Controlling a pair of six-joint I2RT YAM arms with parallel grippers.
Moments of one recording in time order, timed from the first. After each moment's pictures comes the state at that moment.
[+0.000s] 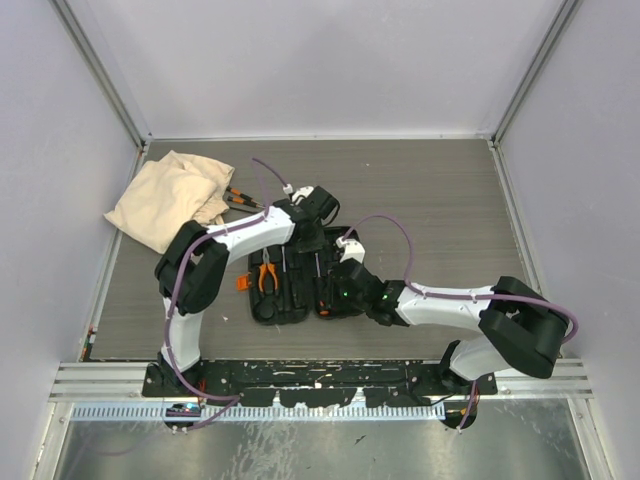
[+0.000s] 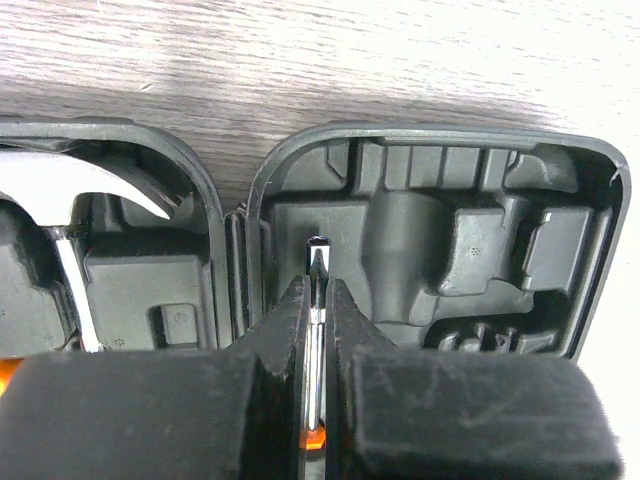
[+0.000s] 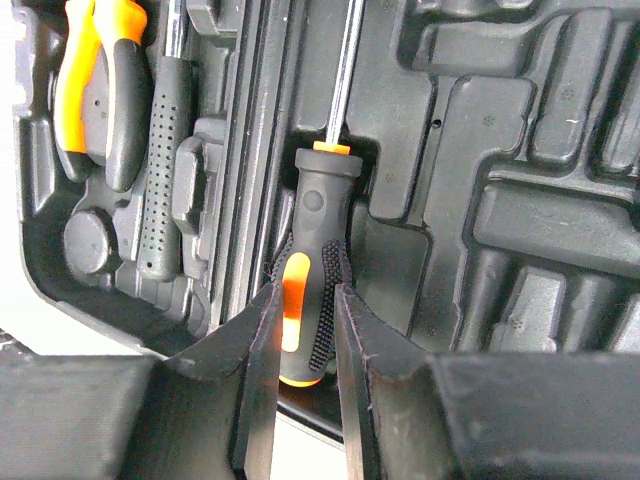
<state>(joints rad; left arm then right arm) -0.76 1.98 1.45 -0.58 -0.24 -0.90 0.99 1.42 0.58 0.06 0.20 0.77</state>
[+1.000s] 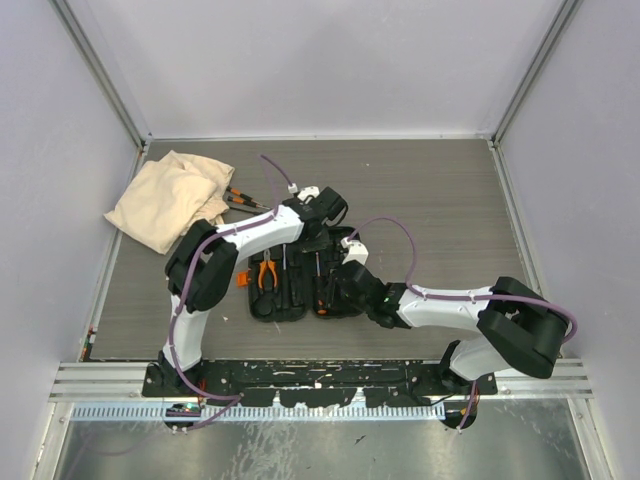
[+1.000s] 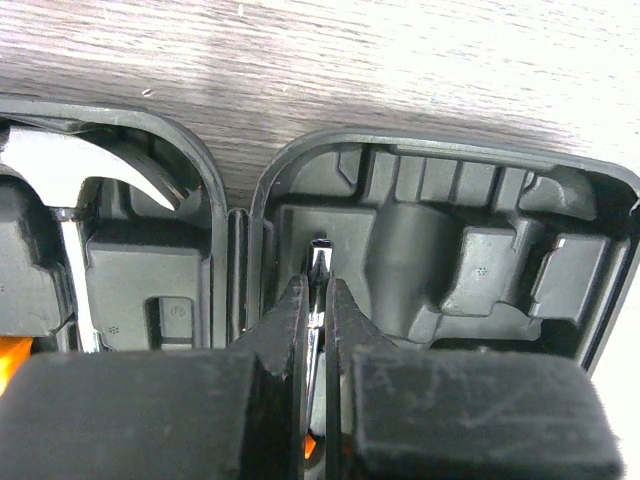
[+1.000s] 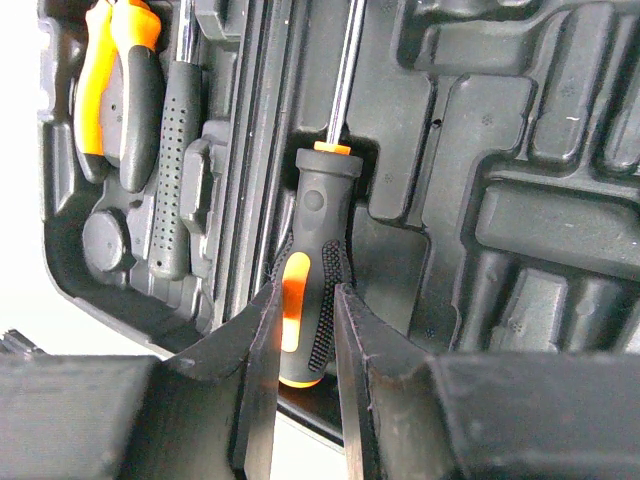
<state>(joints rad) -0.79 2.08 1.52 -0.67 -0.30 -0.93 0.99 1.42 0.54 0.14 0.21 0.83</state>
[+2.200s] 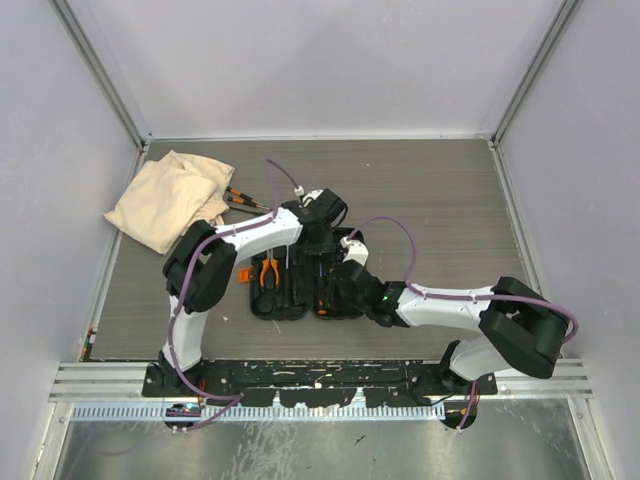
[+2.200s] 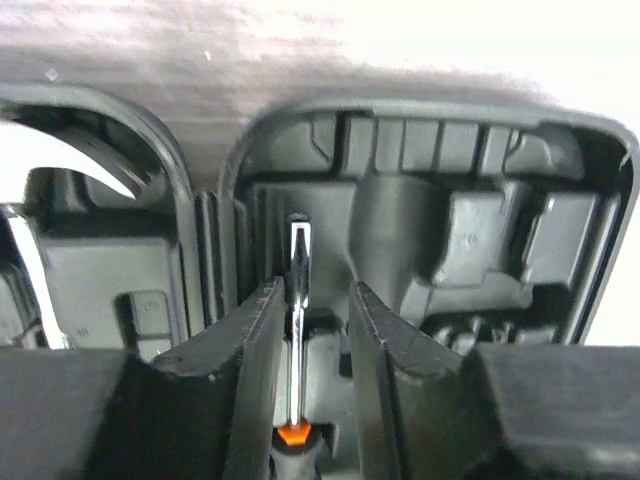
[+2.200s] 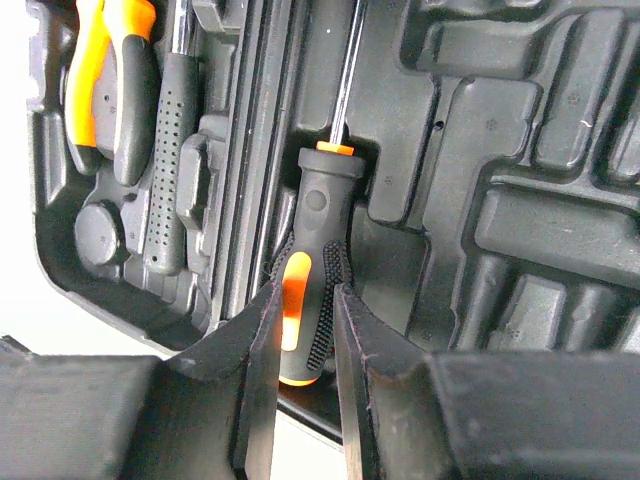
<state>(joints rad) -0.80 2.03 1.50 -0.59 -0.22 -0.86 0.99 1.40 0.57 0.09 0.23 0.85</state>
